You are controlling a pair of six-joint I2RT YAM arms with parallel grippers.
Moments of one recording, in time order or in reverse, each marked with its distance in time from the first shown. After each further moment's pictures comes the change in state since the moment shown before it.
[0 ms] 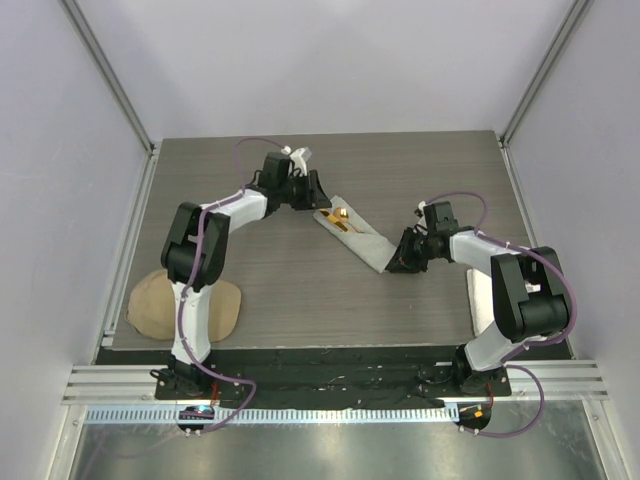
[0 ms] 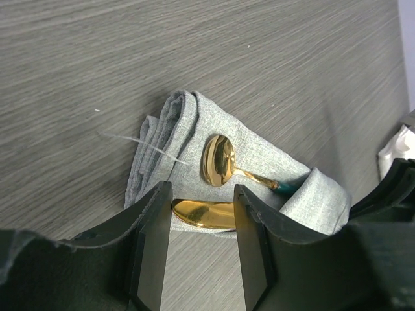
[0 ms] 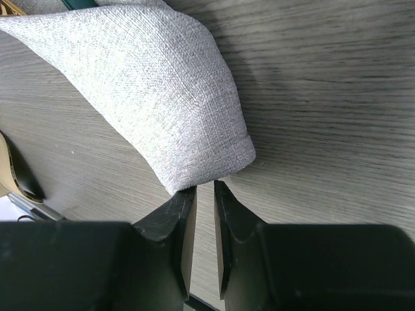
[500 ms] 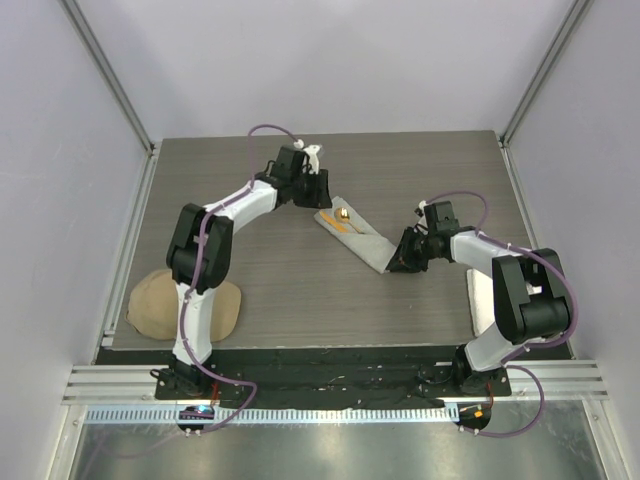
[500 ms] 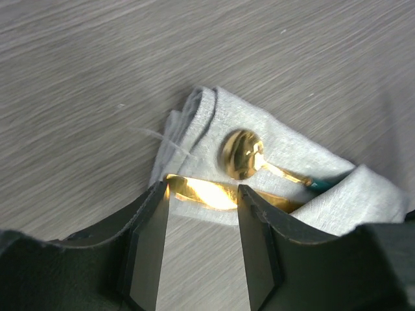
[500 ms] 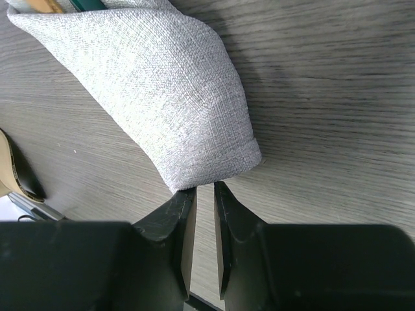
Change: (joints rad) left arm -0.063 0.000 0.153 -0.262 -0.200 0.172; right arm -0.001 -0.013 -0.002 -0.004 0.001 0.000
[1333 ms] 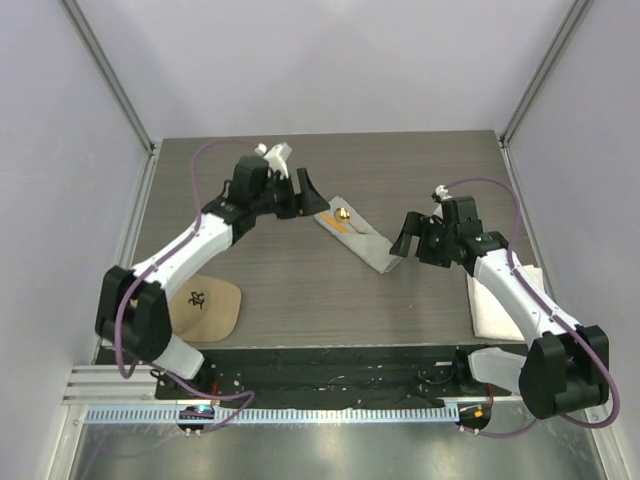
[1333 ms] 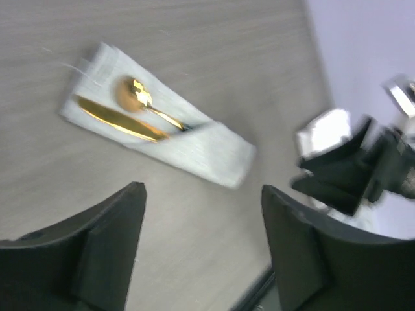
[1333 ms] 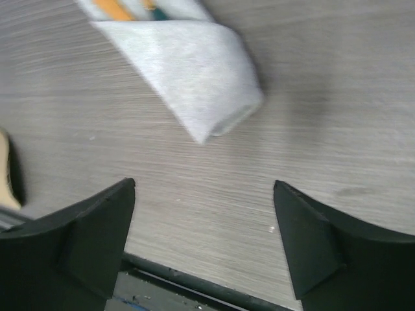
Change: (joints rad) left arm -0.007 -0.518 -0.313 0.014 0.043 -0.240; right arm 0.011 -0.388 0.028 -0.240 0.204 -0.087
